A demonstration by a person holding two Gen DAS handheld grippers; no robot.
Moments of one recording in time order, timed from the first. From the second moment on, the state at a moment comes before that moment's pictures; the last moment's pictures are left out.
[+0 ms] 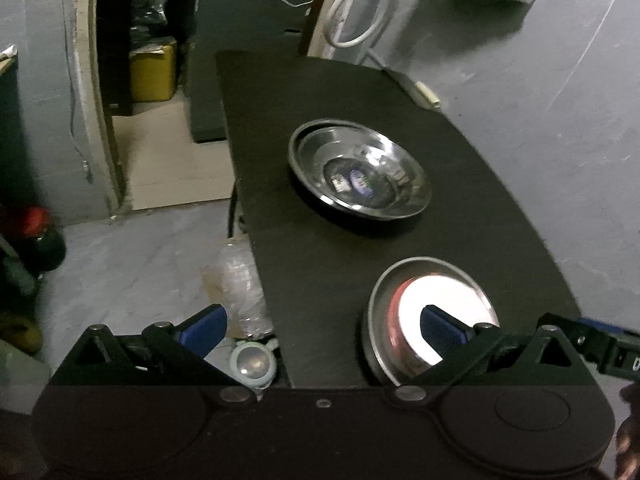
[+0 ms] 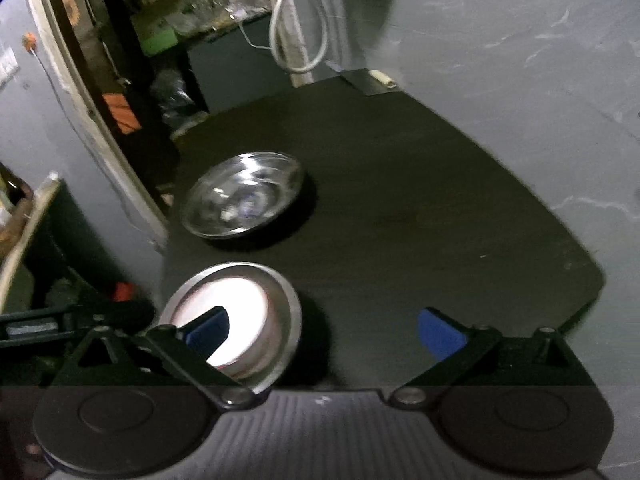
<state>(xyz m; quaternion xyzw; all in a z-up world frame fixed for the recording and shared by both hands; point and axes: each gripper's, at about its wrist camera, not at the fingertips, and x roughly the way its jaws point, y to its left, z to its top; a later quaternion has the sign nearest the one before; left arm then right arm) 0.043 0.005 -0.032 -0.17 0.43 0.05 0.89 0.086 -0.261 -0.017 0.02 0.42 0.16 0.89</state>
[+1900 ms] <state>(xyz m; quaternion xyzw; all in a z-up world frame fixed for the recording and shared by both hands) 0.115 -0.012 -0.062 -0.05 0.57 0.06 0.81 0.173 -0.225 -0.071 -0.11 0.54 0.23 0.80</state>
